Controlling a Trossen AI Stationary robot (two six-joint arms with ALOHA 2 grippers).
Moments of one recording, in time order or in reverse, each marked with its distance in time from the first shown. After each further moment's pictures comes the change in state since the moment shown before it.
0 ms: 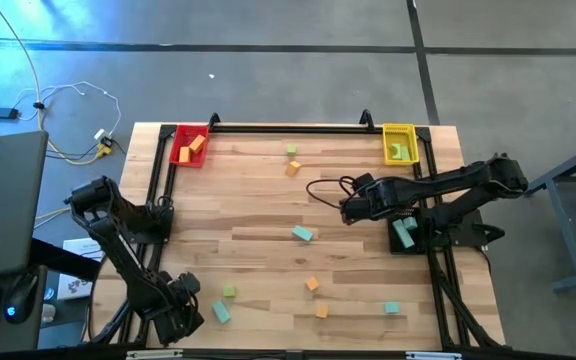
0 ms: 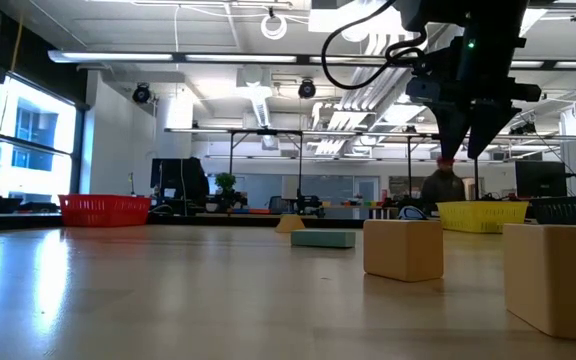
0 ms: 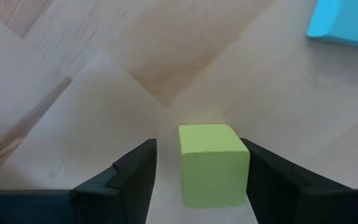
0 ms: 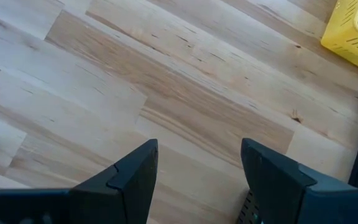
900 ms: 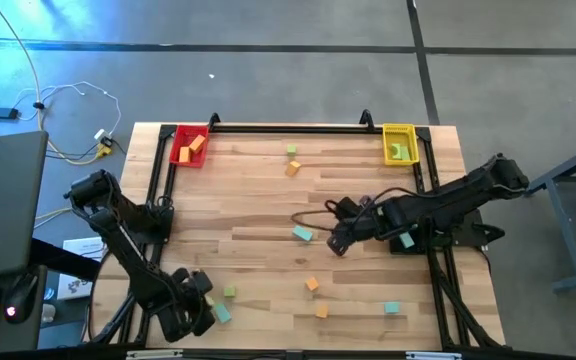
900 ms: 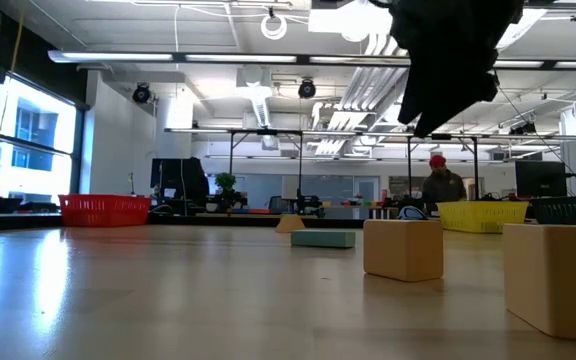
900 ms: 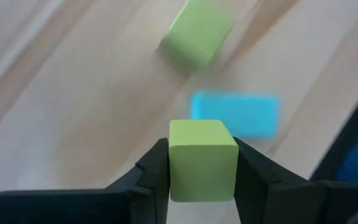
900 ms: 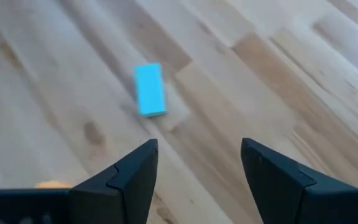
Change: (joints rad) left arm 0.064 -0.060 0.000 0.120 -0.255 0.191; right arm 0.192 0.000 0.000 0.410 -0.042 -0.300
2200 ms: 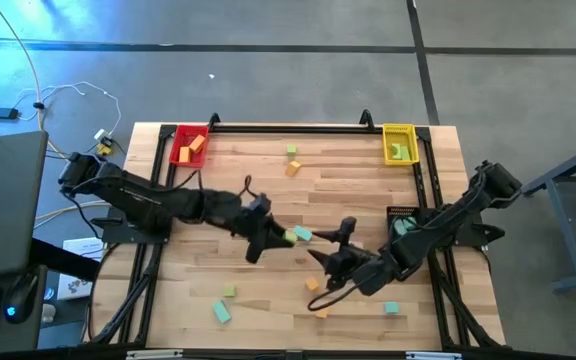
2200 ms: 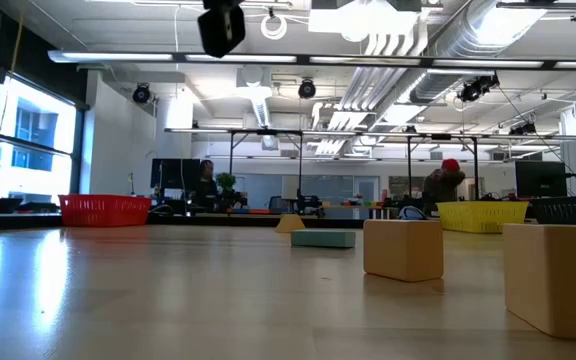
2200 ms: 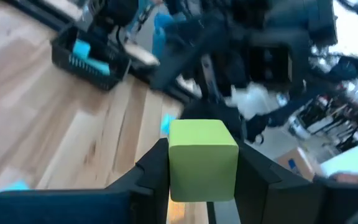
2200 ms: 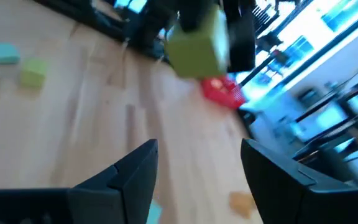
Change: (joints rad) left arm 0.813 -0.222 0.000 0.840 0.344 1.007; right arm 0.308 0.102 0.000 0.707 0.577 -1.108
